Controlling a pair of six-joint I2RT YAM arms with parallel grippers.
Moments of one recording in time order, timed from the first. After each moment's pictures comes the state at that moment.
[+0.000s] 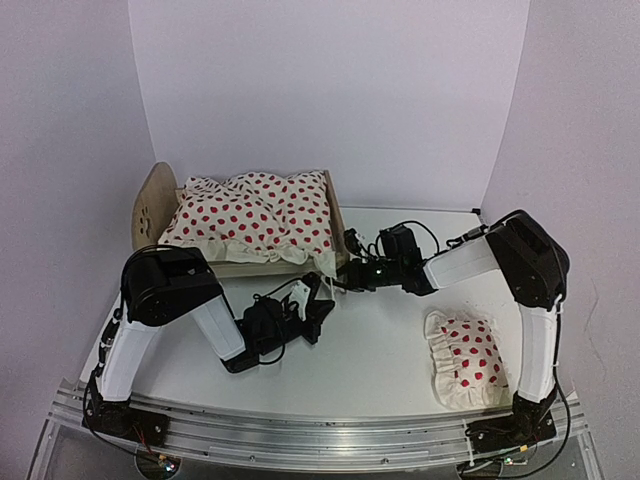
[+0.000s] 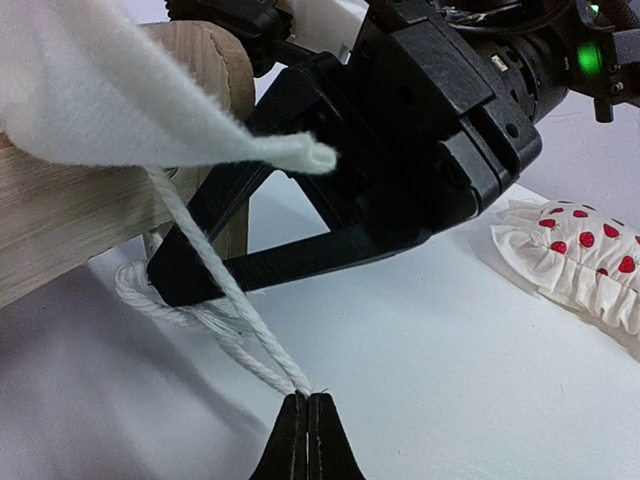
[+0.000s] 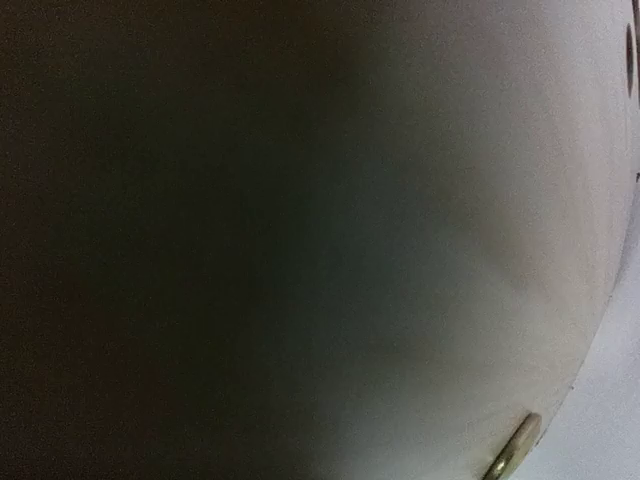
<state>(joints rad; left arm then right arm) -1.00 2.27 0.84 1.34 -0.09 -0.14 0.61 2.08 1.14 0.40 -0.61 0.55</state>
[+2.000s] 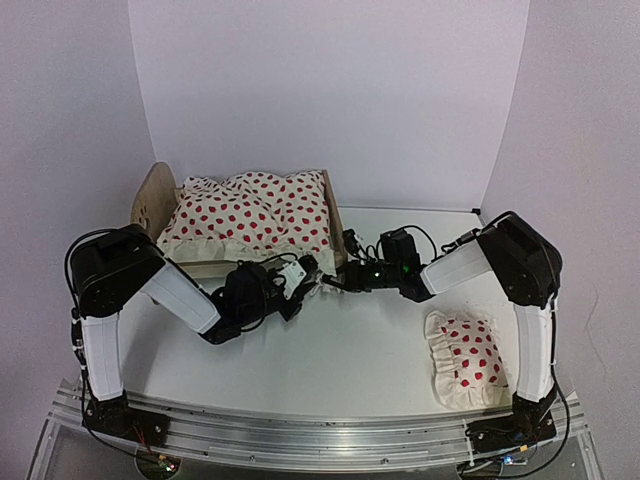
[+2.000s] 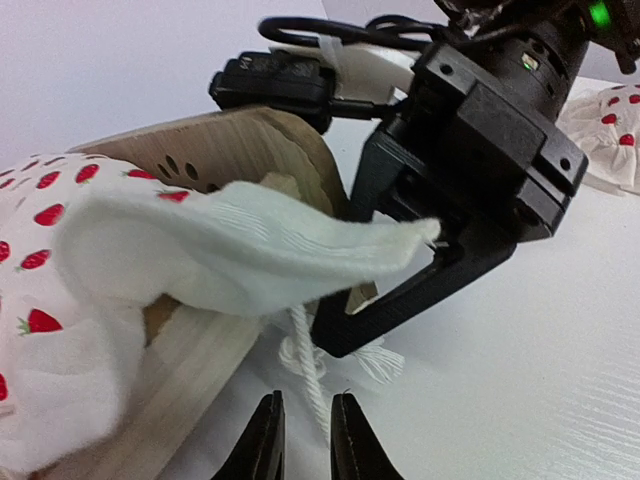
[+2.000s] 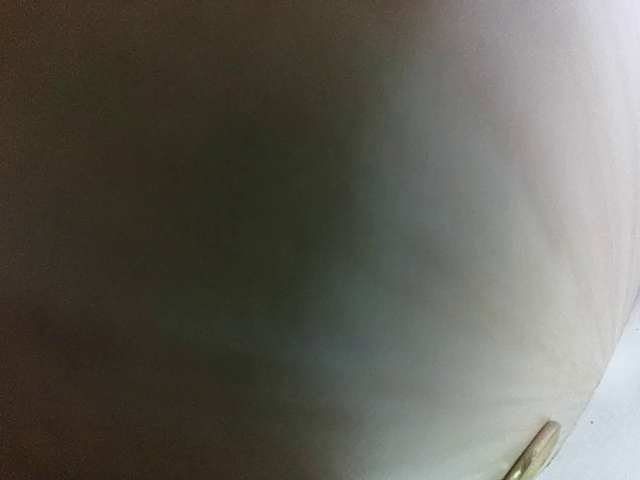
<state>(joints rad) -0.88 1.98 0.79 0.96 -0.05 0.31 0.61 2.13 1.13 0.56 -0.64 0.58</state>
